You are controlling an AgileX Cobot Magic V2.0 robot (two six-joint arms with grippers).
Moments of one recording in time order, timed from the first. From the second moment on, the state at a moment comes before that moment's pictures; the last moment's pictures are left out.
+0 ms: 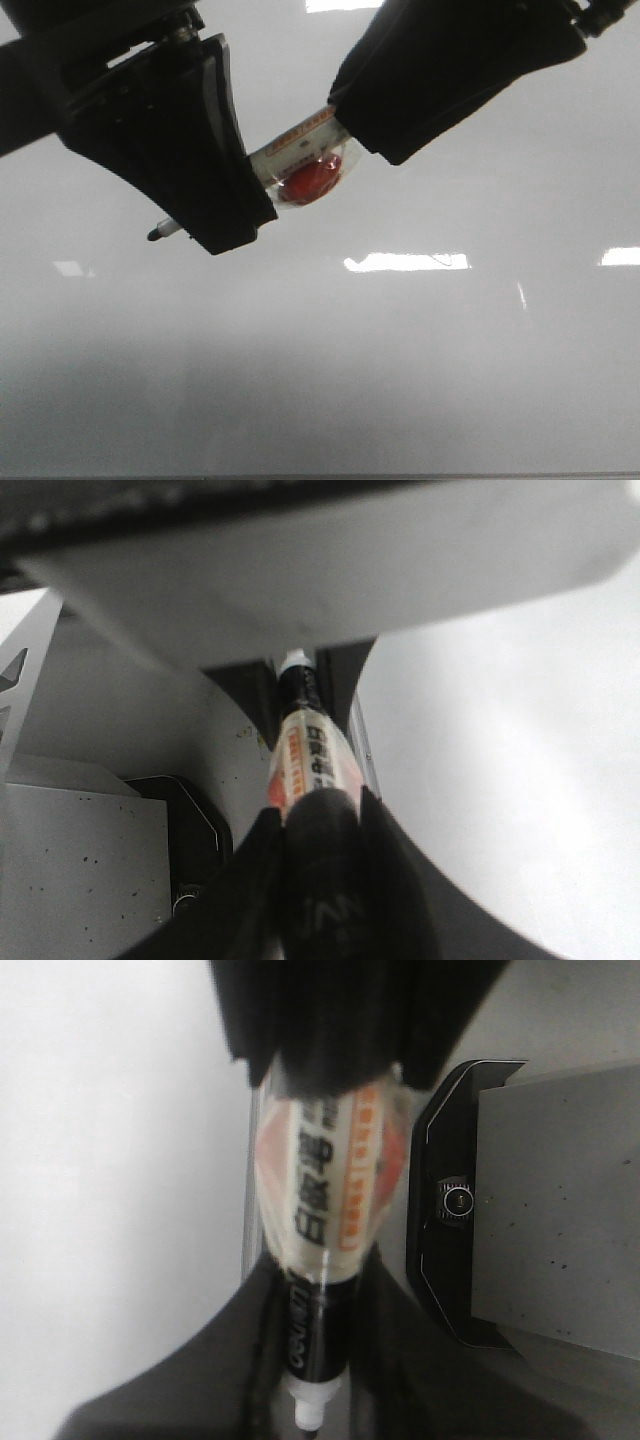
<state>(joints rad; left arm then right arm) -0.78 1.44 -1.16 -0.28 1.00 0.88 0.57 1.22 -0.94 0.72 0.79 -1.16</state>
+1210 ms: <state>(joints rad) -0.39 0.98 -1.02 -0.17 0.97 0.39 0.22 0.76 -0.76 0.34 0.70 -0.26</state>
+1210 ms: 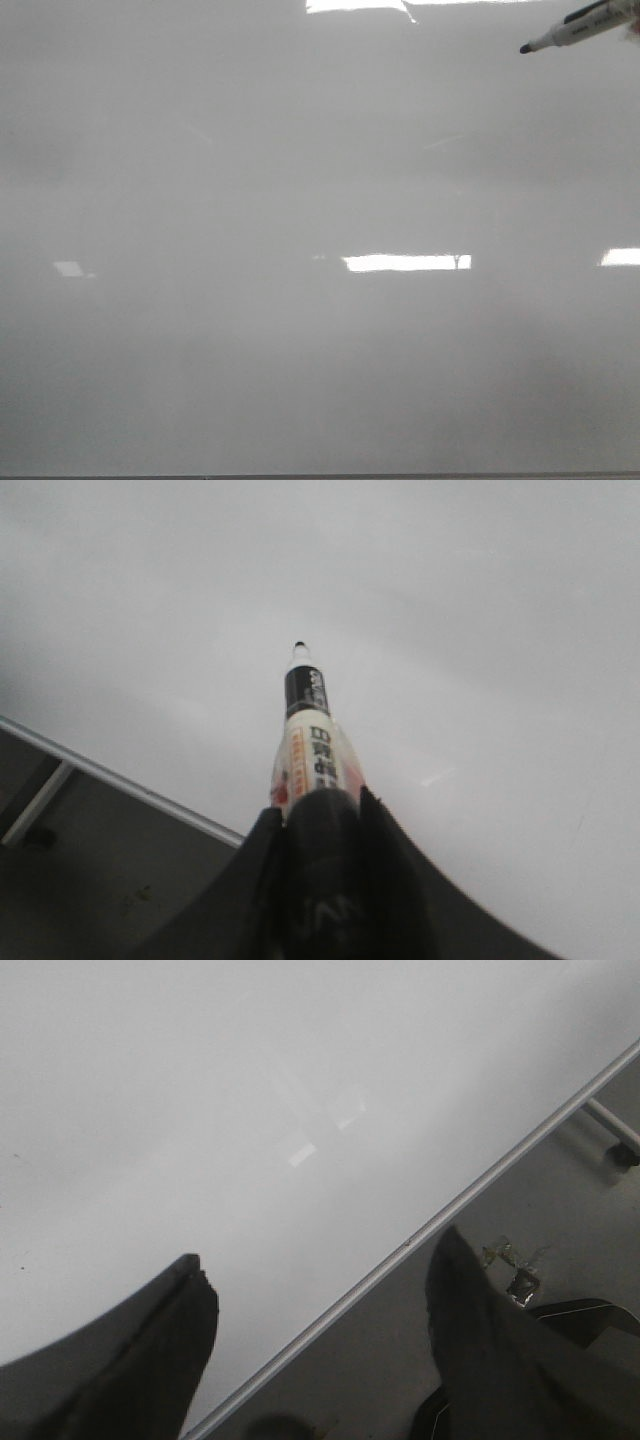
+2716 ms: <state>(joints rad) -0.39 0.98 -1.02 -0.18 0.90 0.39 0.33 1.27 -0.83 0.40 0.33 -0.30</state>
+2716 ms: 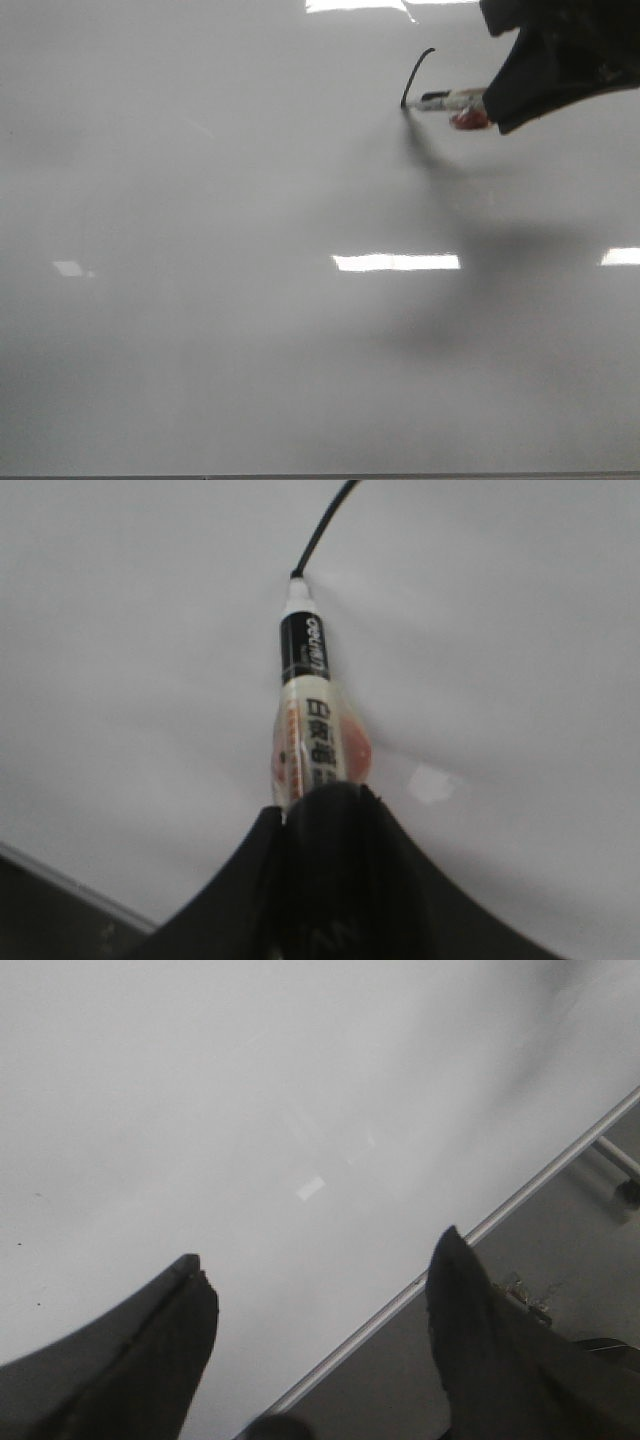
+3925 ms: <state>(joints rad) -0.79 1.20 -1.05 -0.24 0.90 0.69 0.41 0.79 -0.77 0.45 0.97 -0.82</state>
